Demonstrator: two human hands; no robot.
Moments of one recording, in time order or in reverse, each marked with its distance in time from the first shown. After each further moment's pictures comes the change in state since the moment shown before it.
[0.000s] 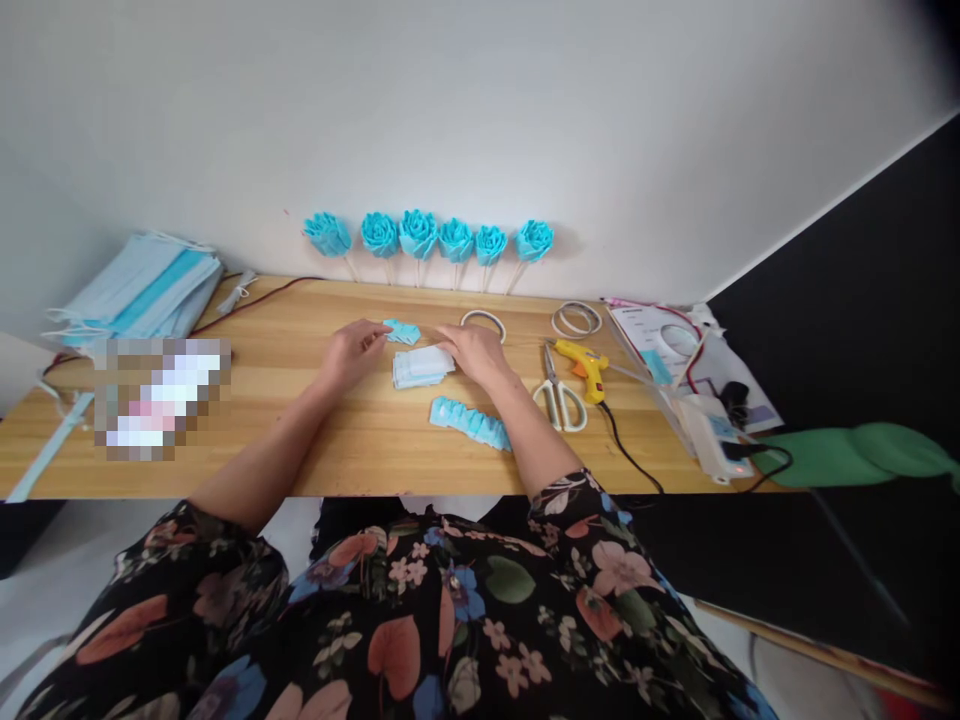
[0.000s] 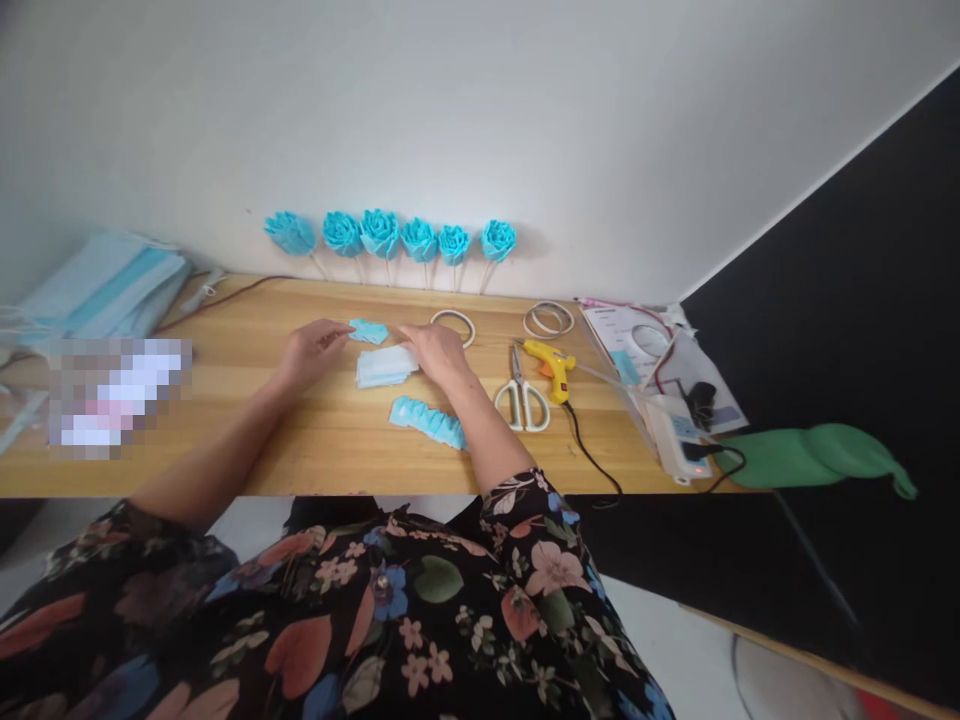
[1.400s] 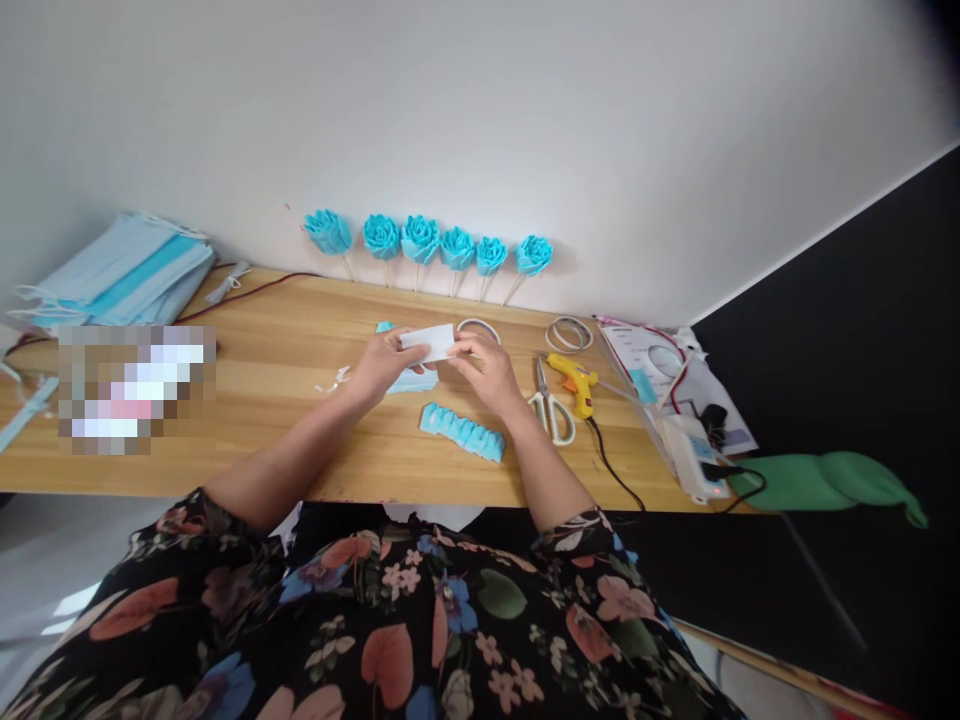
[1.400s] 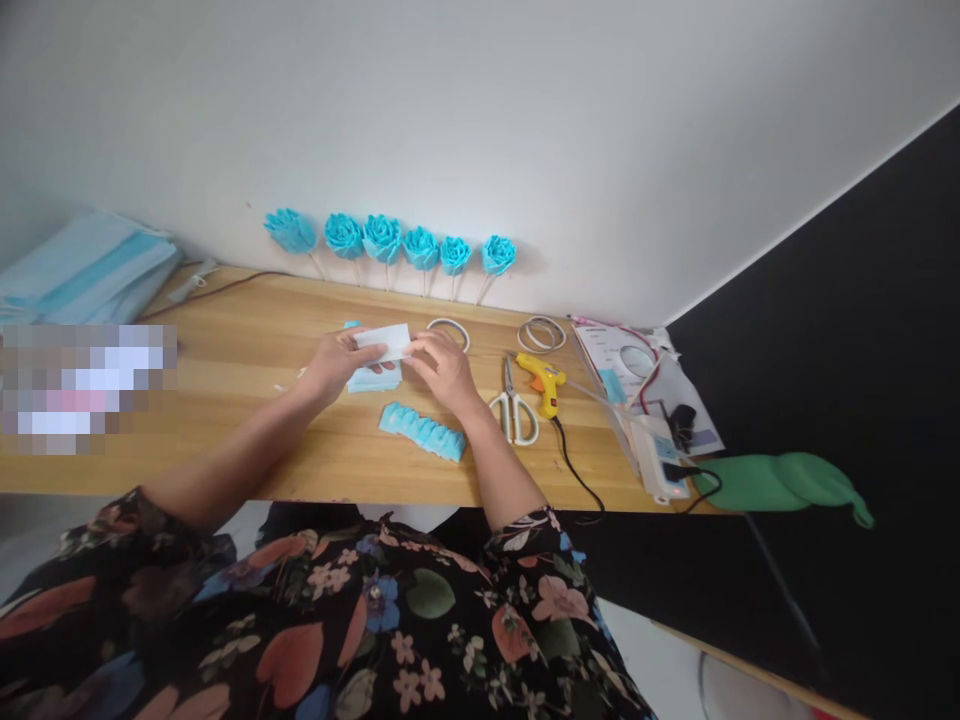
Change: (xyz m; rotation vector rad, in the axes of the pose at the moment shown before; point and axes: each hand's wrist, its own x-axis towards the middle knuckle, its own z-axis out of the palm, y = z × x) left_hand 0.003 0.084 0.035 -0.820 -0.127 -0.455; right_hand -0.037 0.013 -0.008 0.487 0.299 -0.143
